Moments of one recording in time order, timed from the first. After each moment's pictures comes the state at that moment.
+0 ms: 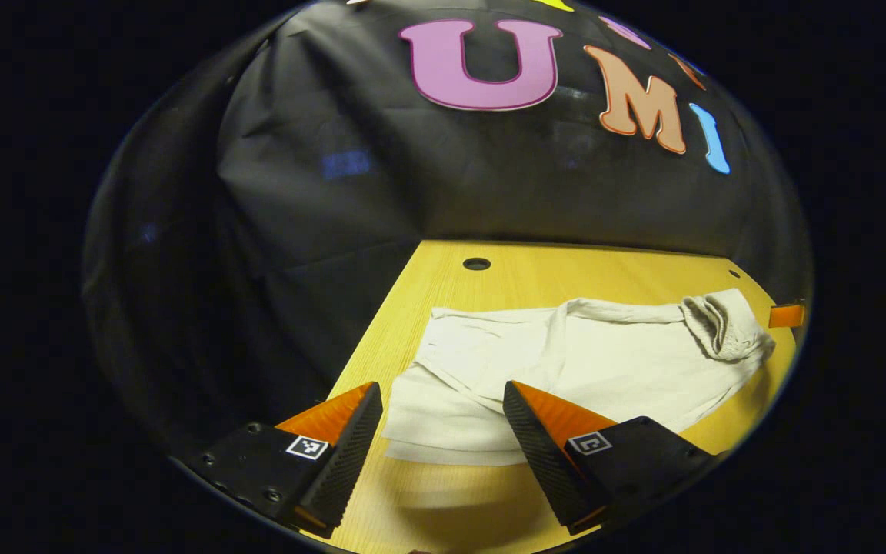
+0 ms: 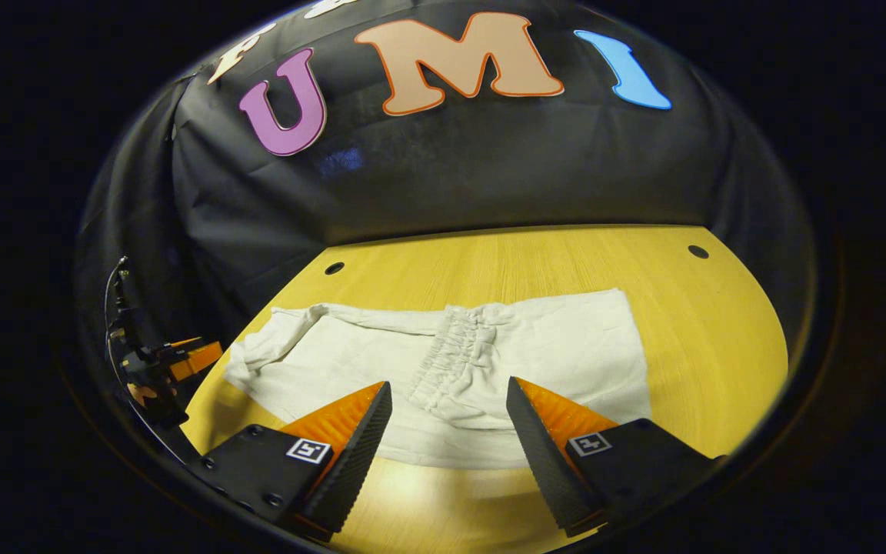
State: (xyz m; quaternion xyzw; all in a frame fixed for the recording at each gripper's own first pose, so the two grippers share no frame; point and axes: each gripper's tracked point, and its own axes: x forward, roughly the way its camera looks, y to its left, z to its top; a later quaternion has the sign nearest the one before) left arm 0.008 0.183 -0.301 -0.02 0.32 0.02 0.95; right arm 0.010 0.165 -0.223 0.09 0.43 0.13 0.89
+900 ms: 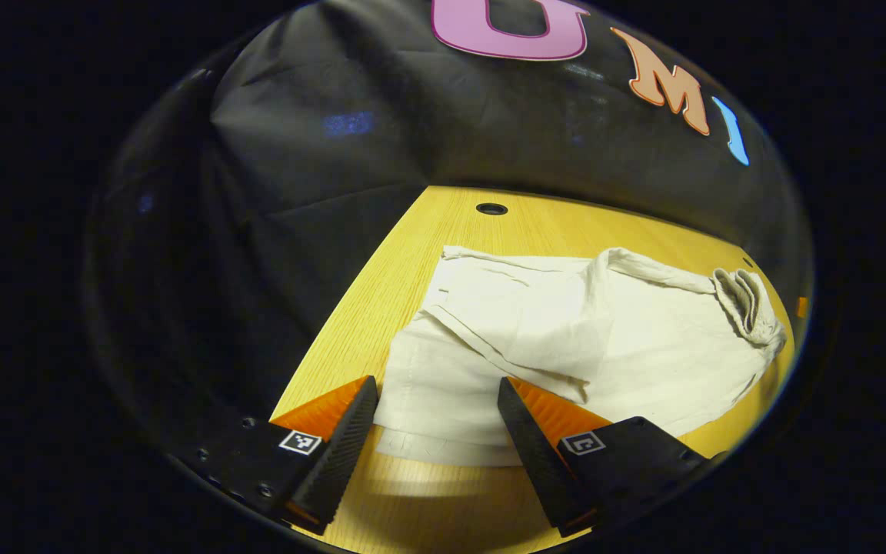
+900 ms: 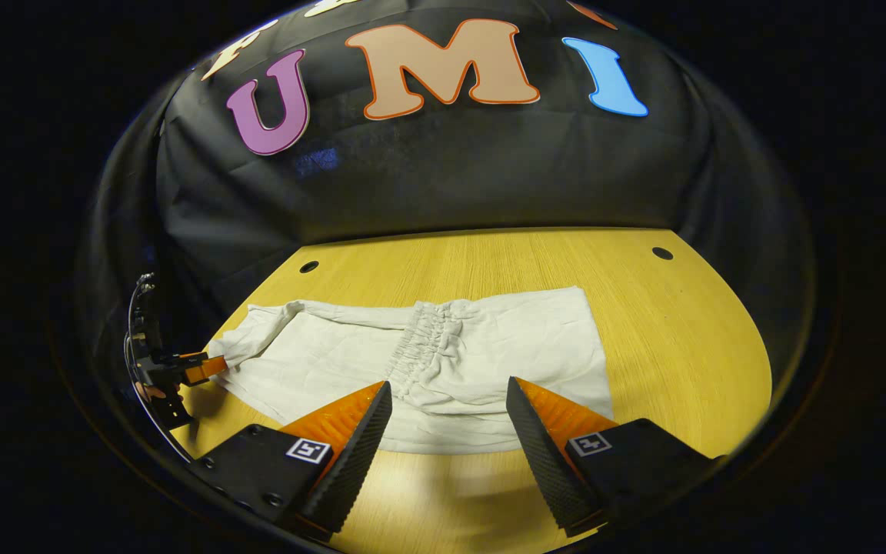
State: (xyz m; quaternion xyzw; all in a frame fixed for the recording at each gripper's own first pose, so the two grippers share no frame) left arm 0.011 0.195 -0.365 -0.04 0.39 0.01 0.92; right arm -0.002 0.142 -0.210 0.07 0.43 0.09 0.89
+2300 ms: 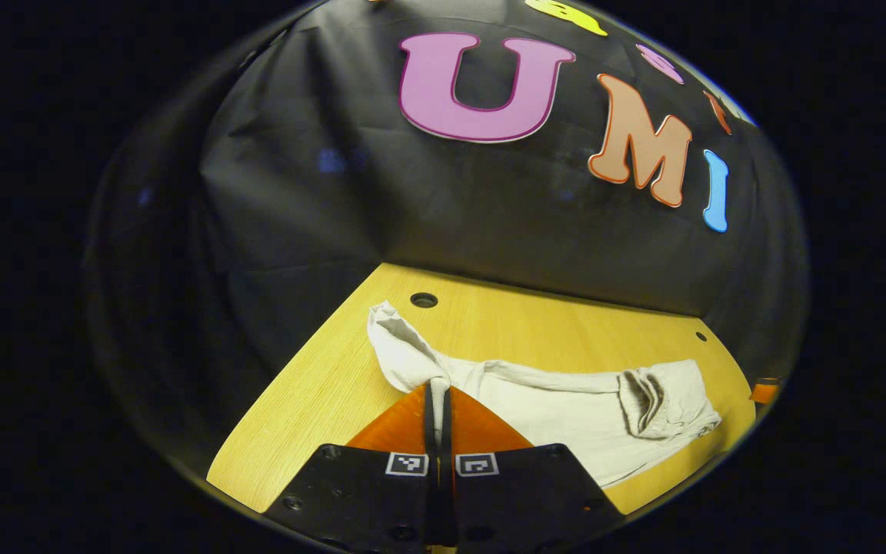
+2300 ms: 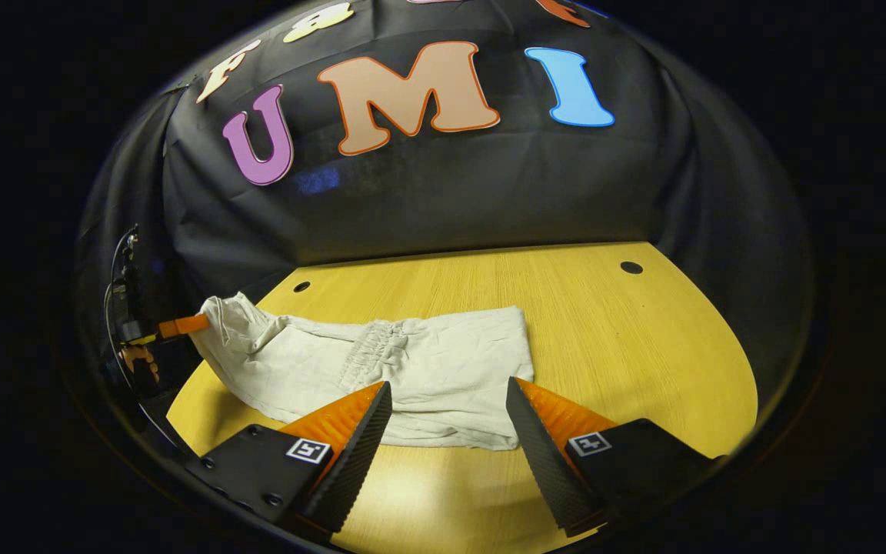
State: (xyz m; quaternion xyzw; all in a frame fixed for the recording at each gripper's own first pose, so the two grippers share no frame) left arm 0.062 0.086 -0.214 -0.10 0.27 -0.01 0.96; right arm -0.004 0.042 -0.180 0.09 0.40 0.10 0.91
